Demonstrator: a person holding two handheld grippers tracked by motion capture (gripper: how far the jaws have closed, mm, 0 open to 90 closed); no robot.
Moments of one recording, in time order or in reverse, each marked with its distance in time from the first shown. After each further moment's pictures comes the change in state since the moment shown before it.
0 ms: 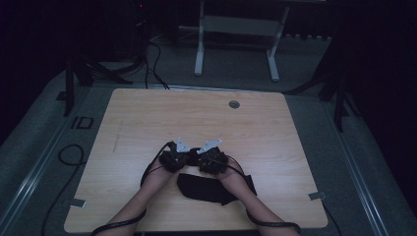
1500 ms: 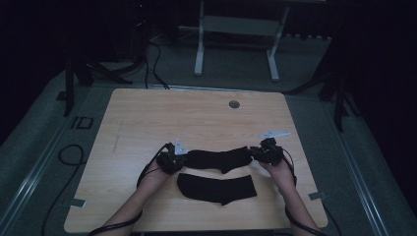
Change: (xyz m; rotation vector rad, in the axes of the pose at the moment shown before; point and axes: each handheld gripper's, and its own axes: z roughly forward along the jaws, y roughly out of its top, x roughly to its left) left arm 0.001 -0.005 -0.006 0.007 0.016 0.035; right arm -0.116 -0.089 -0.088 -0.133 -0.096 0.360
